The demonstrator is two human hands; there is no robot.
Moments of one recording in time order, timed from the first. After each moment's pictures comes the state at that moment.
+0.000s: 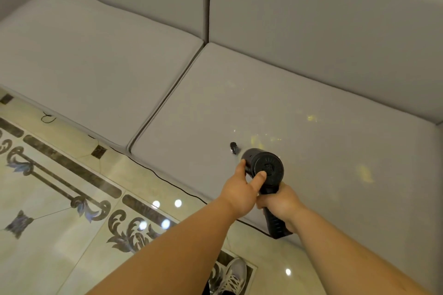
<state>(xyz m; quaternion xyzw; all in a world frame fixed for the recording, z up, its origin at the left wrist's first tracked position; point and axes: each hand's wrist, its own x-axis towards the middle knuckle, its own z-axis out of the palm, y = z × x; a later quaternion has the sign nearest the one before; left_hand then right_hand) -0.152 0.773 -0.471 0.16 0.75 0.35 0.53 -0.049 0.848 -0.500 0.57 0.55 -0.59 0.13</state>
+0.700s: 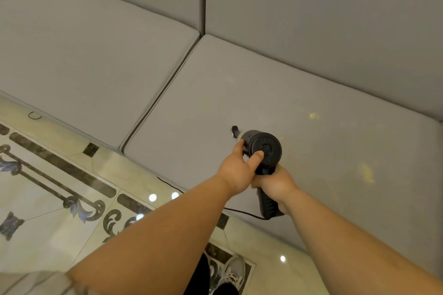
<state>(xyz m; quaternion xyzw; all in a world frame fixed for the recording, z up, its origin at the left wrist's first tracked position) -0.203 0.814 -0.478 0.17 0.75 0.35 0.53 -0.097 0.879 -0.505 0.57 0.53 -0.62 0.08</state>
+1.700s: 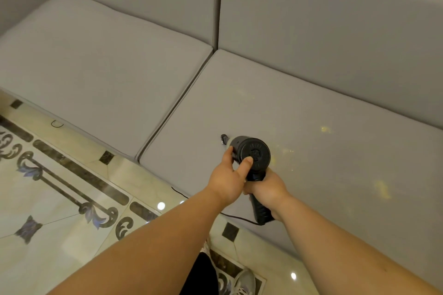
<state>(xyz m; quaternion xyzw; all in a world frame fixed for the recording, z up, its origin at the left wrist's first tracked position) -0.233 0.786 -0.462 0.14 0.78 0.39 0.47 -0.137 0.860 -0.494 0.53 0.56 -0.63 0.08</state>
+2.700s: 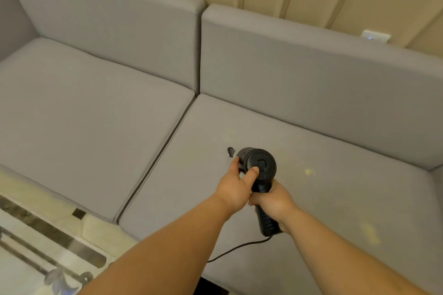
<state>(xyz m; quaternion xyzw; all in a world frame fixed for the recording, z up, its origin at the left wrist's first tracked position) -0.297 0.902 -0.429 0.18 0.72 0.43 0.52 -0.190 0.964 -0.442 0.55 0.57 -0.61 0.03</state>
